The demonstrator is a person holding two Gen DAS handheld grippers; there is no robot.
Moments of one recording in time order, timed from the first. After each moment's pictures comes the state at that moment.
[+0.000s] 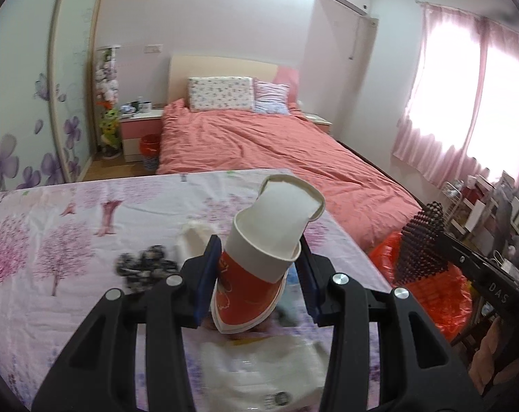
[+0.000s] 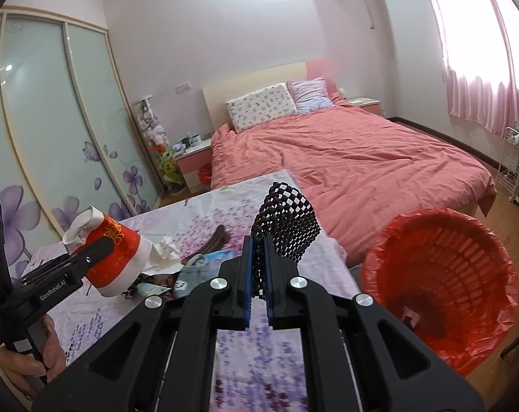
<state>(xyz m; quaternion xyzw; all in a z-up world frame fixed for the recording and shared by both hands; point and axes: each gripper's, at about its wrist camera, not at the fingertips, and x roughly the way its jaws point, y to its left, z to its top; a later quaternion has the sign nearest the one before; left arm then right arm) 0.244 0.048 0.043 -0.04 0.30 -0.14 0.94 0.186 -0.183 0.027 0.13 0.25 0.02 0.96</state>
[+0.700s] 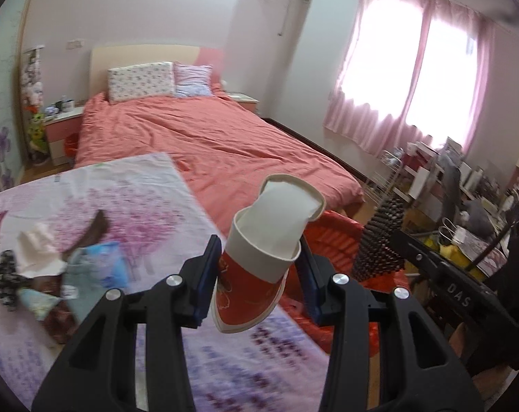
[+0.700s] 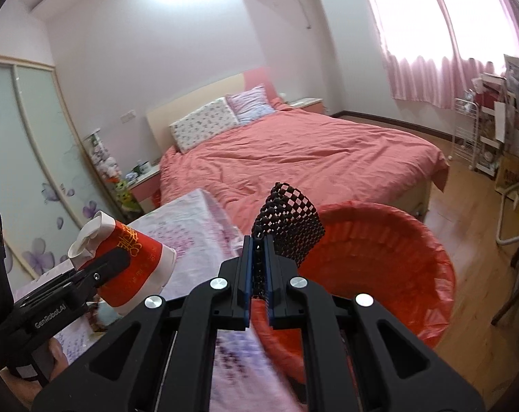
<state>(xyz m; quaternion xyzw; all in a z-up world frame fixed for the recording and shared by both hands) 0.241 -0.131 0.023 -0.02 0.32 -0.28 0.90 0.158 -0.301 0.005 0.19 0.24 -0.09 0.95</state>
